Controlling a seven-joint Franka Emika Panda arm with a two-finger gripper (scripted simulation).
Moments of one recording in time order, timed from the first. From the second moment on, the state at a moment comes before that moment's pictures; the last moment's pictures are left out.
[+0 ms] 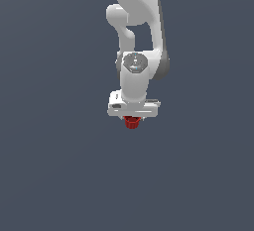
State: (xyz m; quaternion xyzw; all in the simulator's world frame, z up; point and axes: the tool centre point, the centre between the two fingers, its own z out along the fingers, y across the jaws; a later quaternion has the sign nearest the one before) arm -0.003 0.023 0.121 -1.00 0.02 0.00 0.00
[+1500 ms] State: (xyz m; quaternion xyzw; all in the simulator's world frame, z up) arm 0.014 -0.071 0.428 -1.00 0.02 0.00 0.00
